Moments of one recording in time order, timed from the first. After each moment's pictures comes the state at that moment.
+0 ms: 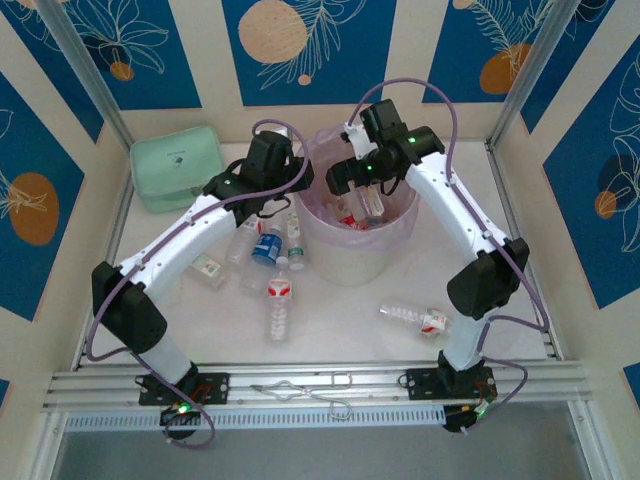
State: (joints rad) left arm -0.63 1.63 1.59 -0.52 -0.10 -0.65; right arm 0.46 1.81 1.99 -1.14 -0.12 0.01
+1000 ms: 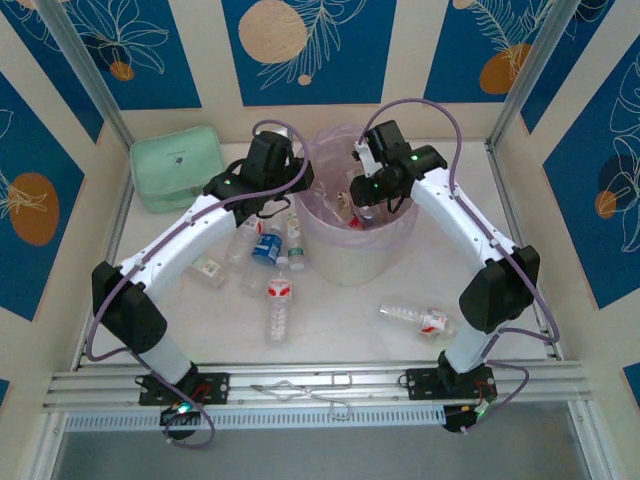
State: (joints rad) left arm -0.63 1.63 1.59 -0.53 -0.10 -0.65; right arm 0.45 1.70 1.72 -1.04 -0.02 0.08
